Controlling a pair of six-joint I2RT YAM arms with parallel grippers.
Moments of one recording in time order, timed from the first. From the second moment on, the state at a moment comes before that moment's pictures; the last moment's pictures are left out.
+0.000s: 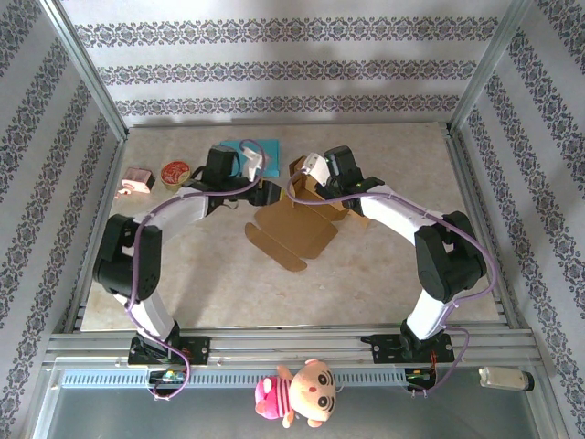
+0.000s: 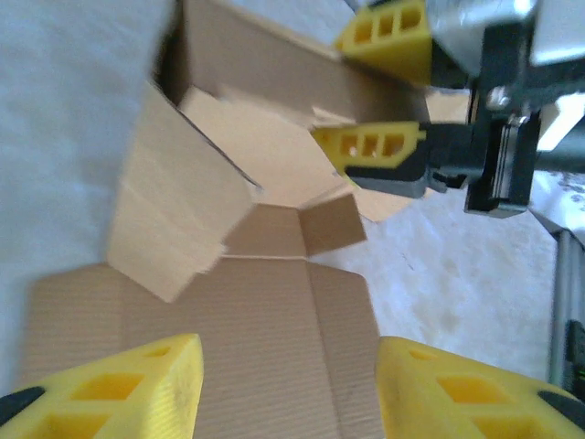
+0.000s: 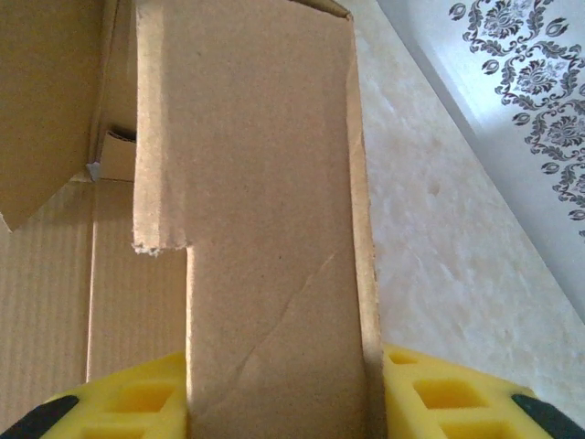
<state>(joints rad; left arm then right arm) -0.29 1.71 1.15 -0.08 0.72 -0.10 0.46 1.74 1.19 -0.19 0.14 -0.58</state>
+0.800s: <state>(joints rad) -0.33 2.21 1.67 -0.32 0.74 0.45 0.47 1.73 1.20 -0.21 0.11 -0.61</state>
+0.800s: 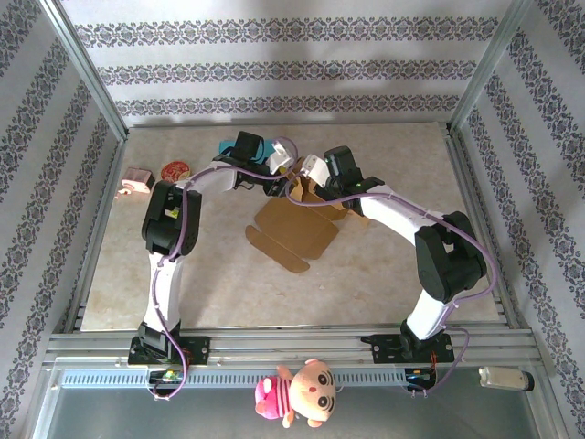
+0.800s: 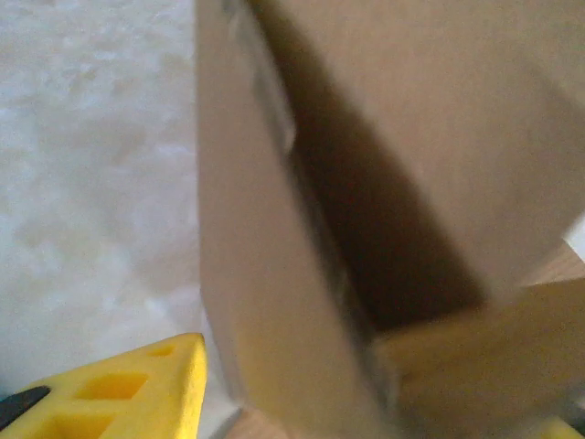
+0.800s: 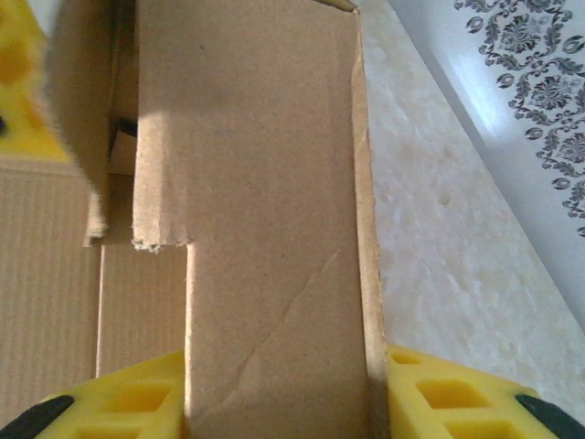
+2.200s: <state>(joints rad) -0.38 2.17 1.49 0.00 0.52 0.24 0.32 1.79 1.43 -0.56 -0.58 -0.21</state>
